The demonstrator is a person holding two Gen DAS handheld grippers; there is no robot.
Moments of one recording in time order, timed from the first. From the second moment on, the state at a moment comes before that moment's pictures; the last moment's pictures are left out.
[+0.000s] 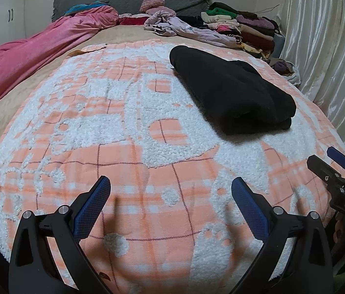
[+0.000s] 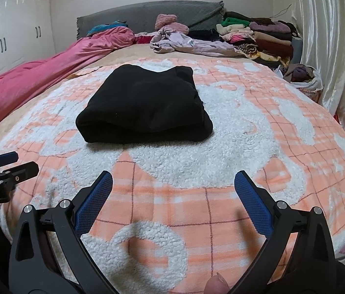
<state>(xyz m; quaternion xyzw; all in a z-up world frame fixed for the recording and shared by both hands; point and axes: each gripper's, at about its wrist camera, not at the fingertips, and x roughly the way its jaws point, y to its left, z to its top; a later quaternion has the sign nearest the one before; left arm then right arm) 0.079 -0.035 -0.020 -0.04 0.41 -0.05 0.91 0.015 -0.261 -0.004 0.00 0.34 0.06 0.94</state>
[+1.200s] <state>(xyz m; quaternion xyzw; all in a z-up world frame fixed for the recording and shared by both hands) 0.077 -0.031 -0.014 -0.05 0.40 -0.05 0.91 0.016 -0.262 -0.006 -0.01 0.35 0.05 0.94</state>
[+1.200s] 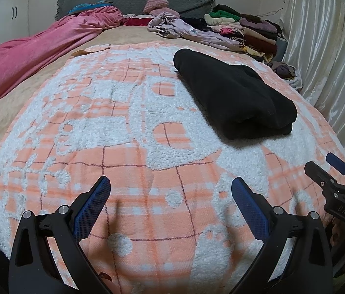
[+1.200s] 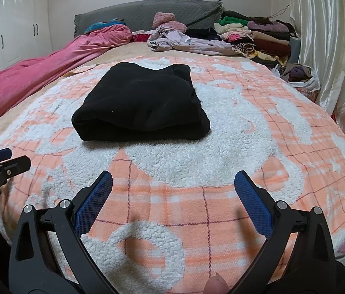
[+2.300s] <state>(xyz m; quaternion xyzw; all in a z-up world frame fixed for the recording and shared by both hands) 0.077 -0.030 -0.012 -0.04 0.41 -0.04 0.91 0.016 -0.261 -0.006 -0.01 0.35 0.05 0.94</state>
